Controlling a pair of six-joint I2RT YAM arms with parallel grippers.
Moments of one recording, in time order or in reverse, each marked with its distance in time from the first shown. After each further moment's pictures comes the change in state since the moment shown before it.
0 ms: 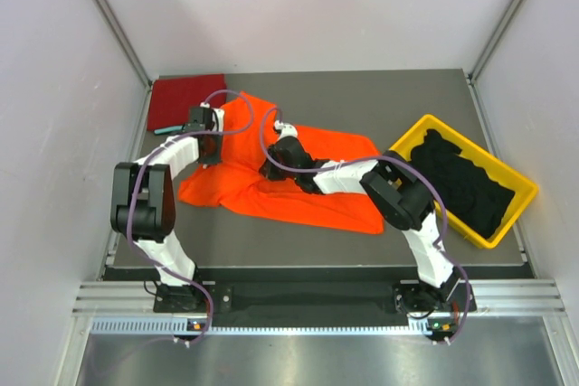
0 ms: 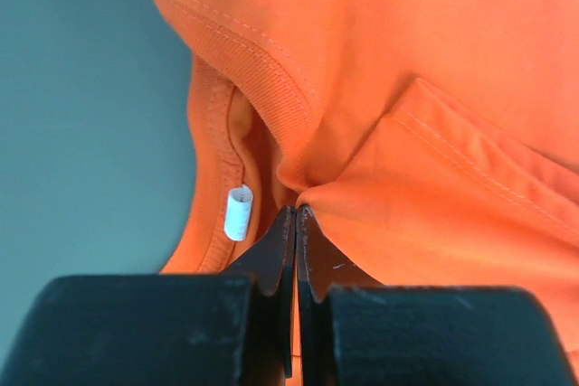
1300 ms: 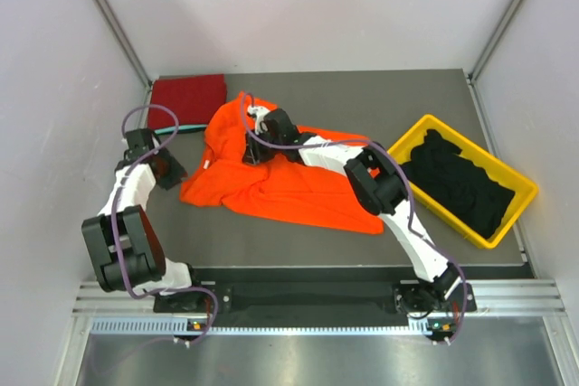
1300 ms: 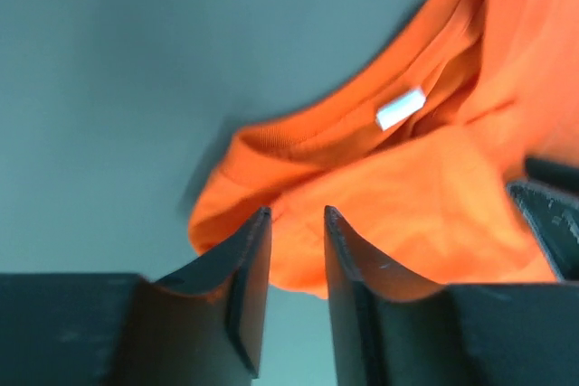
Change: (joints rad) left arm 0.376 -0.331 -0.212 -0.085 0.203 -0.499; right arm -0.087 0.306 0.541 -0.272 -0.382 -0.341
